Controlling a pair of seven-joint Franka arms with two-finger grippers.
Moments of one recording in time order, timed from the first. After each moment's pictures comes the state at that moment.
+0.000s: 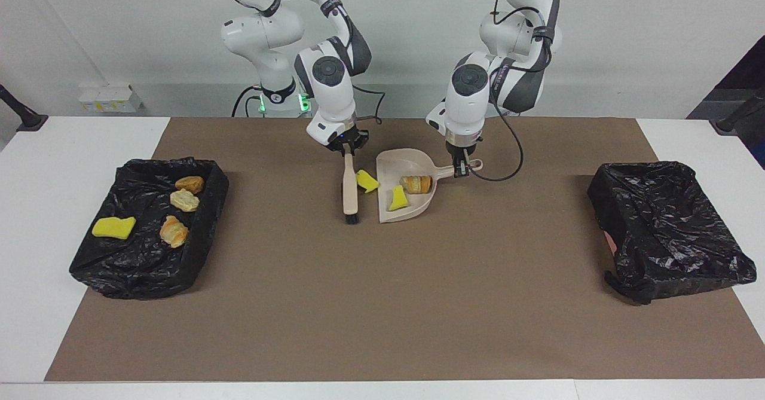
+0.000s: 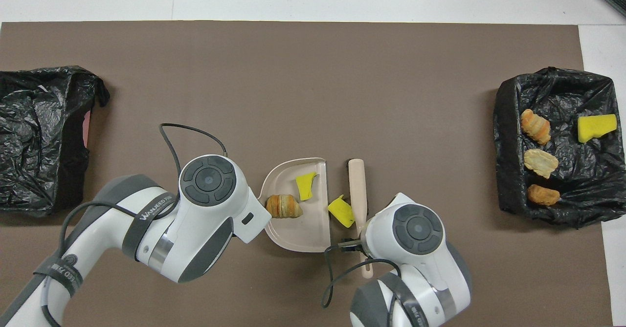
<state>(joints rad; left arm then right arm) -0.52 0.03 -0.06 -2.15 0.05 2.05 0.99 0.42 -0.04 0.18 -2.37 0.23 2.21 0.41</state>
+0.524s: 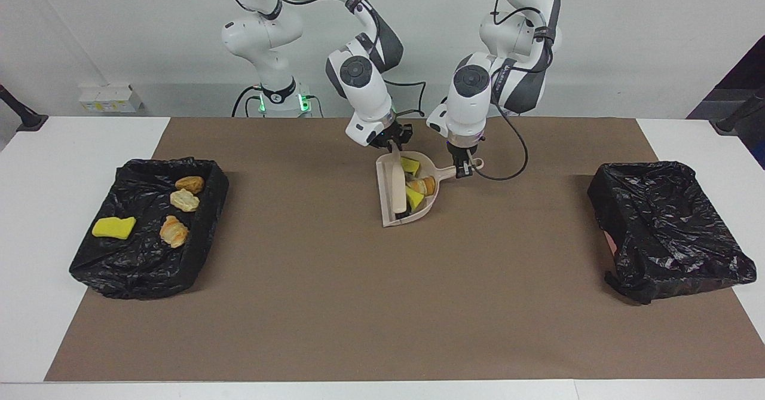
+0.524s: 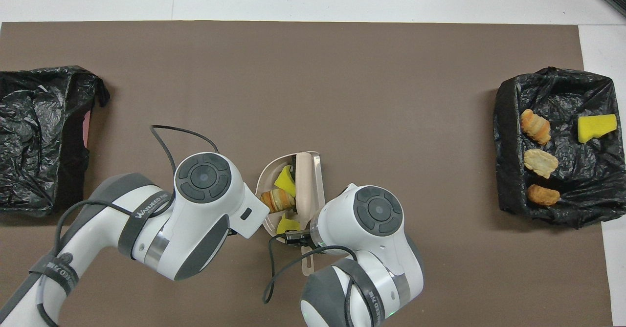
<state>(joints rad) -0.50 0.03 -0.06 -2.15 0.05 2.05 0.89 0.50 0.09 0.19 -2.15 0.43 2.21 0.41</state>
